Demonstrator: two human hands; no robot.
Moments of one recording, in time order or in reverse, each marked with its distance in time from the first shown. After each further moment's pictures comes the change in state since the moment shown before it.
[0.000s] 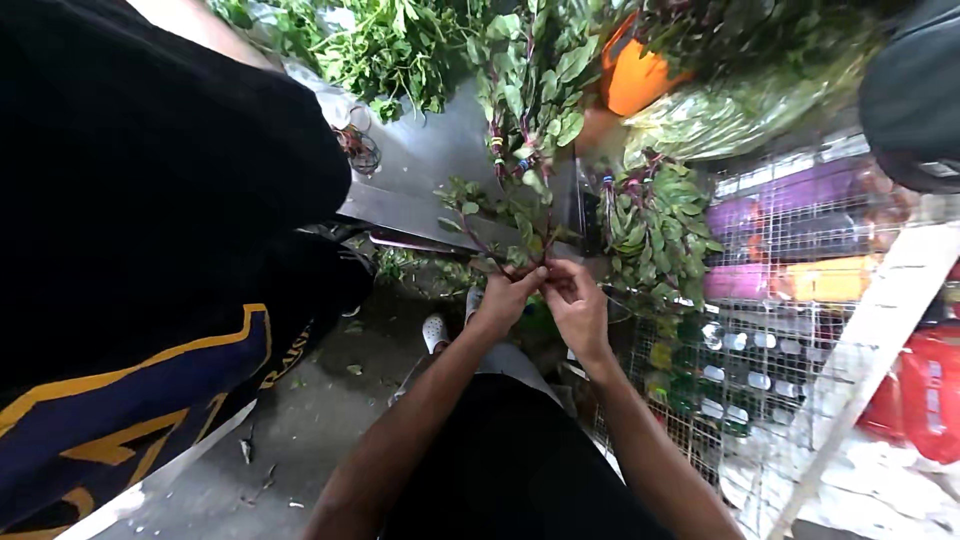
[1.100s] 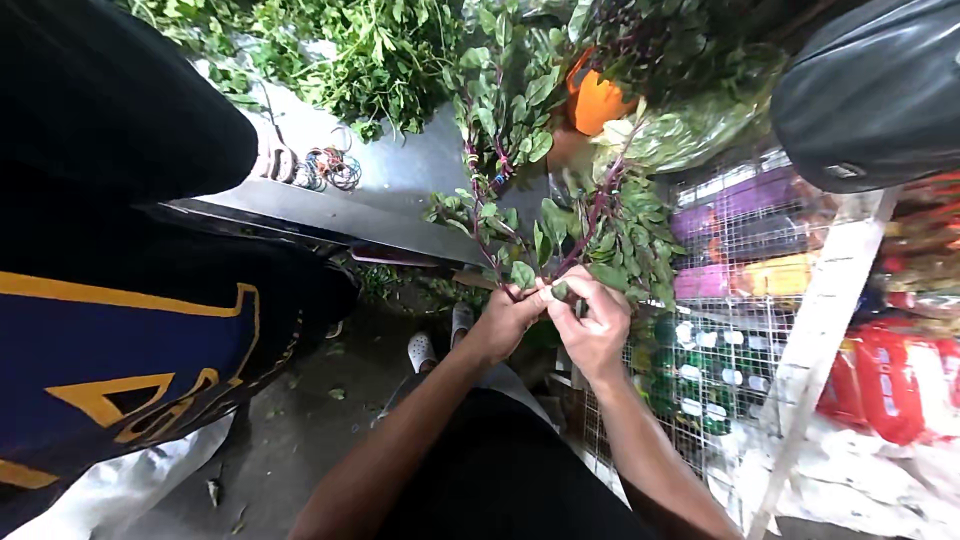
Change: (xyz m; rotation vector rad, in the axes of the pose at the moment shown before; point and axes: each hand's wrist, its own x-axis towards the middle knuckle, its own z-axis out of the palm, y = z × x) left_hand -0.039 0.026 0.027 -0.239 -0.329 0.044; right_hand -0.005 -0.041 -0.035 -0.002 0.209 -0.508
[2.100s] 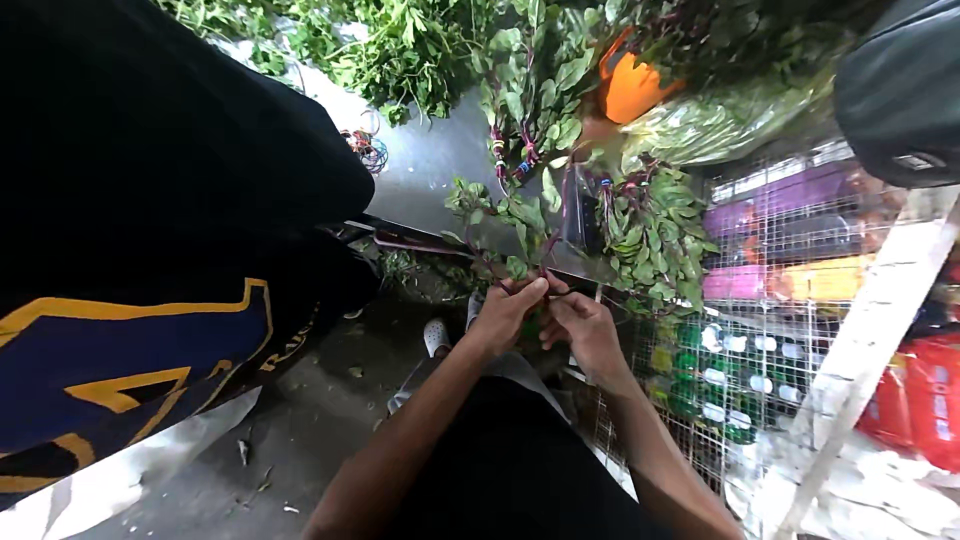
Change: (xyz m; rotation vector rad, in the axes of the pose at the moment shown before) left_hand -0.011 -0.016 -0.028 0.031 0.123 0.011; right_hand -0.039 0.005 -0.002 0.569 -0.292 0.920
